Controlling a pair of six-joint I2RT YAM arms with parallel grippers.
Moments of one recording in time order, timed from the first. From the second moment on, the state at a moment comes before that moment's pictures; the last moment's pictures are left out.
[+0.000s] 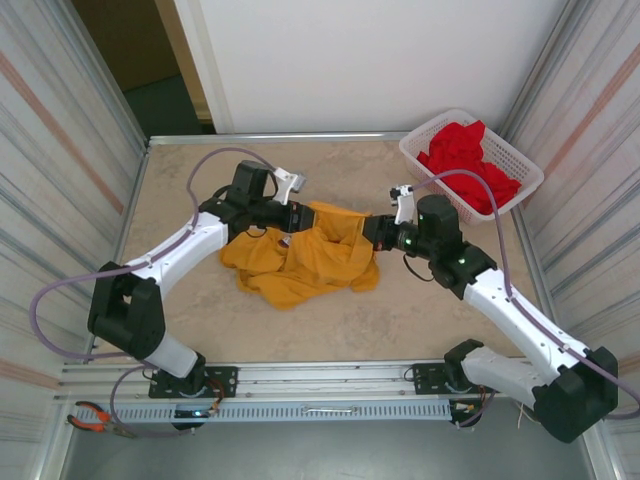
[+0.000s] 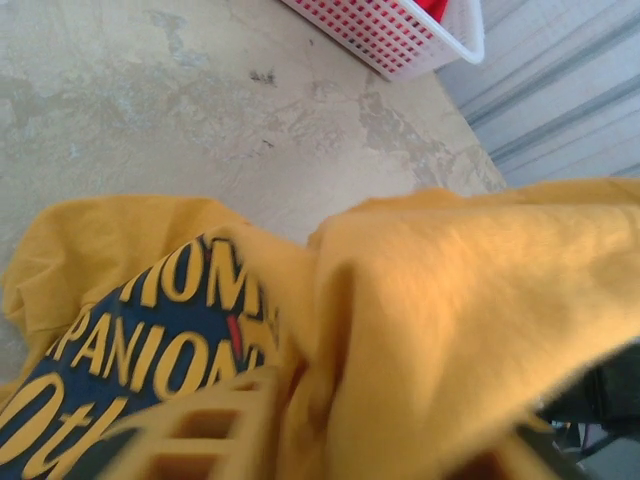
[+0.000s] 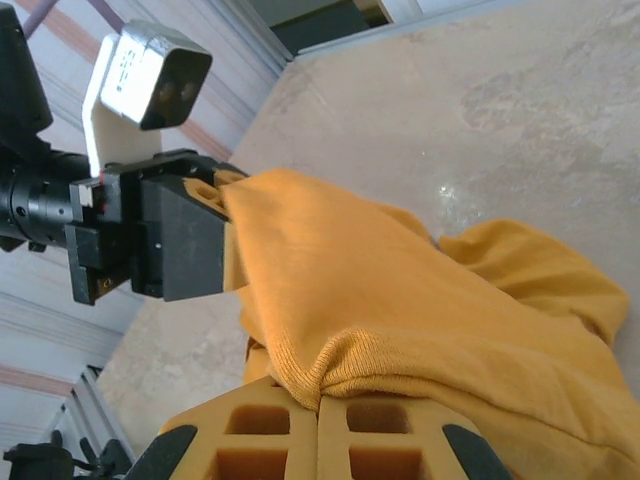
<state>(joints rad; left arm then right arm) -0.47 1.53 1.16 -0.34 0.63 -0.24 0.52 1.01 0.81 -0.18 -0.34 0.55</state>
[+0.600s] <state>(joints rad) -0.80 1.46 1.11 -0.35 0.17 -0.24 0.52 1.02 0.80 -0.20 -0.34 0.62</state>
